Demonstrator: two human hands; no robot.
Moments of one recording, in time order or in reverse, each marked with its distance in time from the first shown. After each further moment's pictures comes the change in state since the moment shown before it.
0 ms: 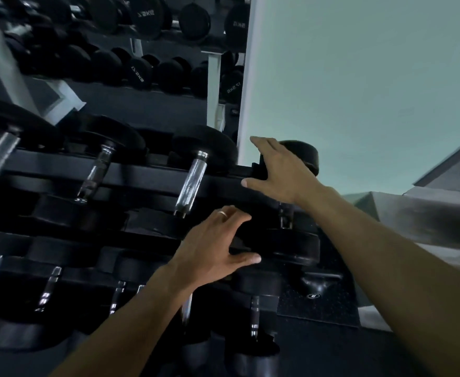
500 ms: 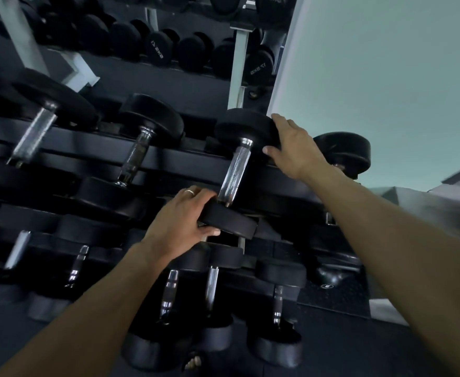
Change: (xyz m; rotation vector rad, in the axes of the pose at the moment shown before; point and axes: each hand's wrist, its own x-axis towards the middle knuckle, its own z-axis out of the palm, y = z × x) left_hand -0.037 -0.116 -0.041 0.064 0.058 -0.179; right_hand 0.063 -0.048 0.034 0.058 0.028 0.181
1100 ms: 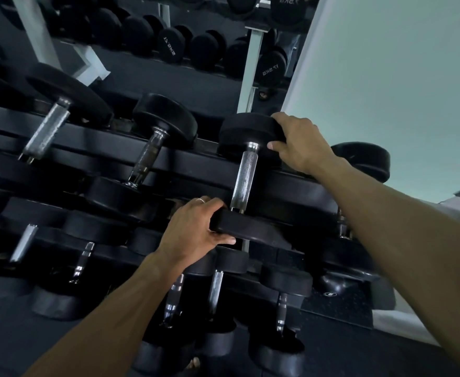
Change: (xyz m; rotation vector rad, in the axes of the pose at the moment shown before) left_hand 0.003 -0.005 0.014 -0.149 0.105 -0.078; right_hand 0.032 -0.018 -0.004 -0.080 -0.034 -0.092
